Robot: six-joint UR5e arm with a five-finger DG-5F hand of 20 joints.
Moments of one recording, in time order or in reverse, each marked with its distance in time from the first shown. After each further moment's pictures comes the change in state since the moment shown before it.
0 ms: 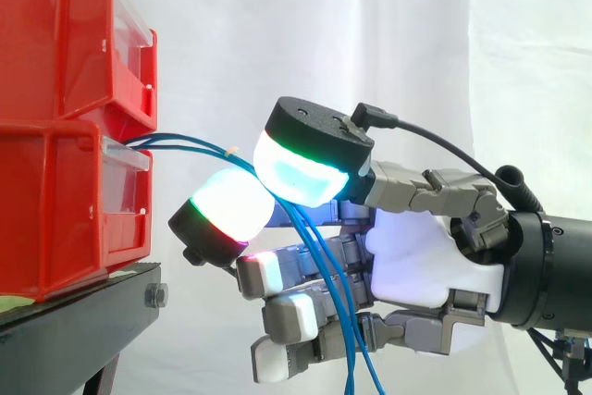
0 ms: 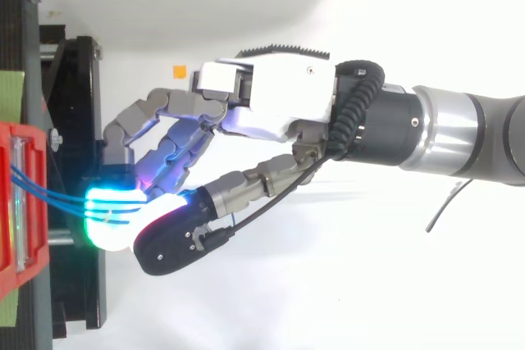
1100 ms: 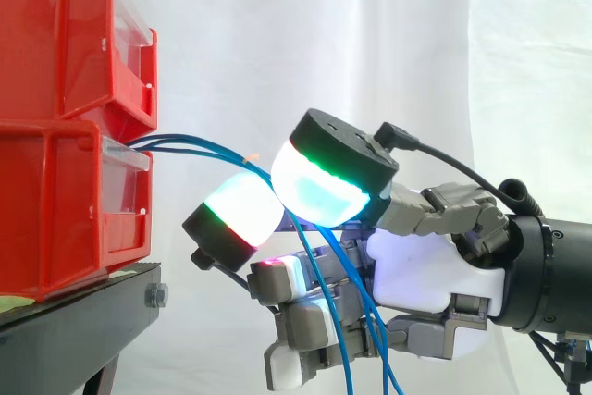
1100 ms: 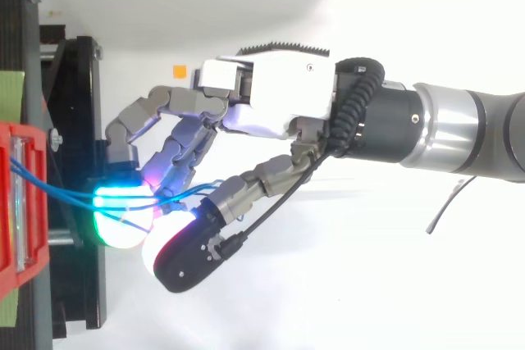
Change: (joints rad) arm -0.004 0.000 0.001 -0.015 -0.008 0.003
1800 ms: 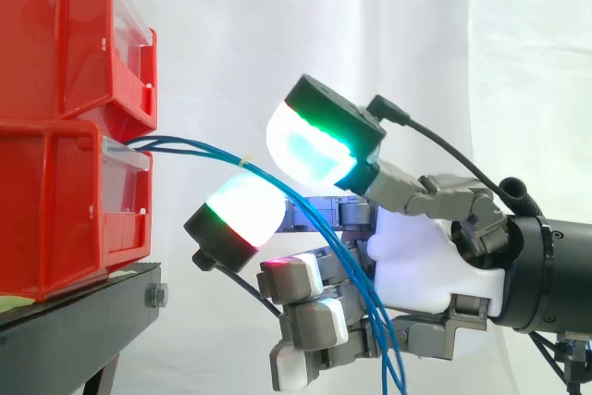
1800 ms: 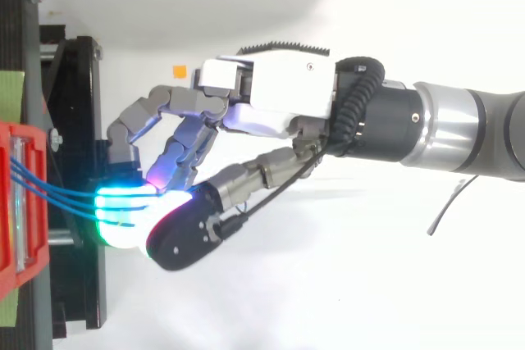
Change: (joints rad) arm -0.002 0.000 0.000 -0.002 -0.003 0.001
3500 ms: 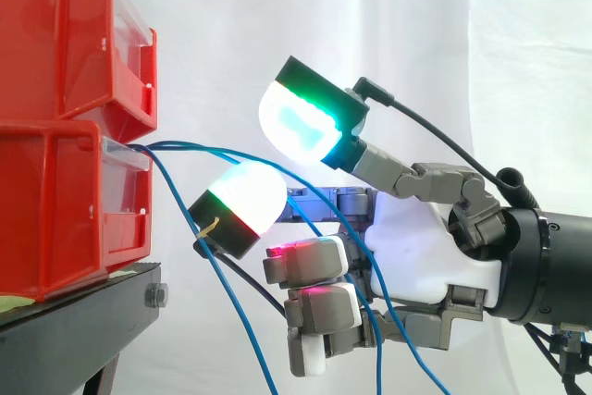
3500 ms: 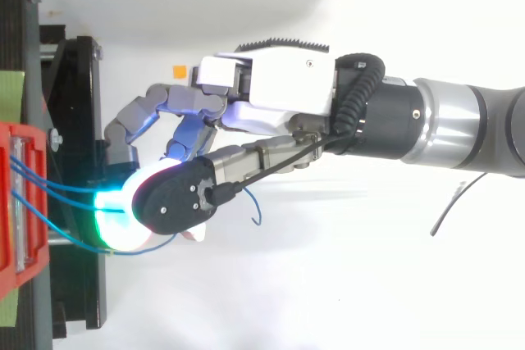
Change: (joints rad) arm -0.006 0.001 0.008 0.000 -0.017 0.002
